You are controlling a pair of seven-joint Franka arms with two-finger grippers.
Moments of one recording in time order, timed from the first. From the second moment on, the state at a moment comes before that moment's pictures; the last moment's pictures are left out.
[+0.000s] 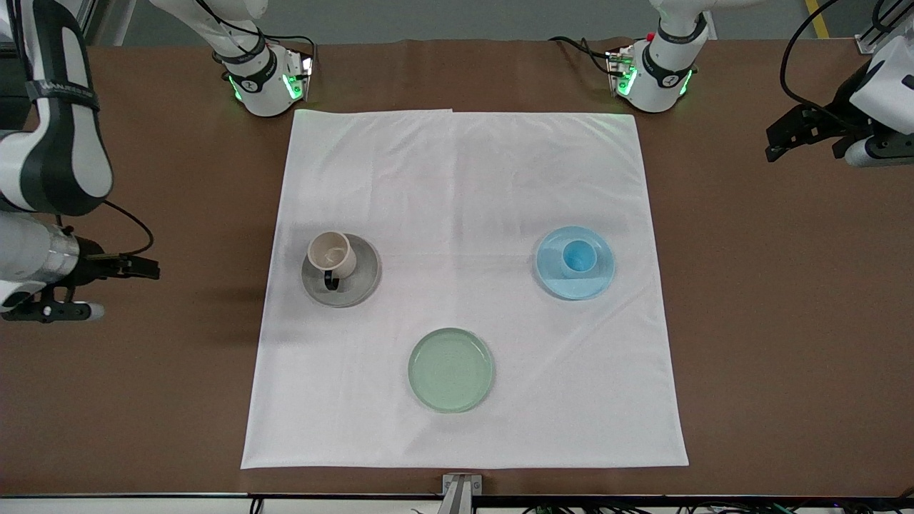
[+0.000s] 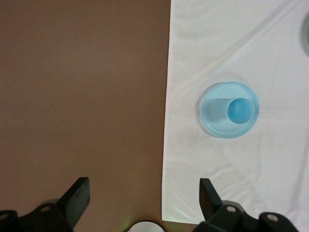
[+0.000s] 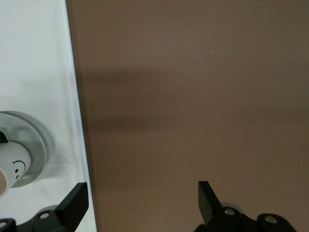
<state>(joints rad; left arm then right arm) 0.01 -0.11 -0.12 -1.63 0.02 1.49 -0.12 -0.13 0.29 0.03 -1.58 -0.08 1.72 -0.06</state>
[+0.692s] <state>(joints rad) 0.01 -0.11 -0.15 -1.63 0.02 1.49 -0.12 0.03 0.17 -0.14 -1.49 -0.06 1.53 -0.07</state>
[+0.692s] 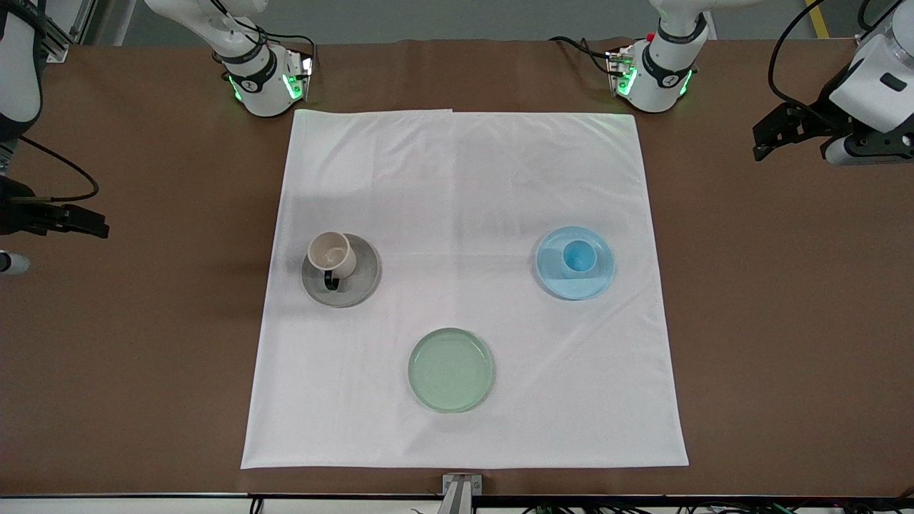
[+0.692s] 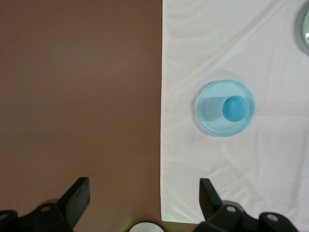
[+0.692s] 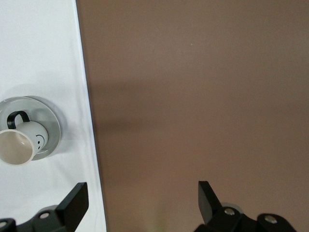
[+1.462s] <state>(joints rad) 0.02 -0.11 -0.14 -1.63 0.02 1.50 -0.12 0.06 0.17 -0.15 -1.37 -0.05 1.44 -0.06</state>
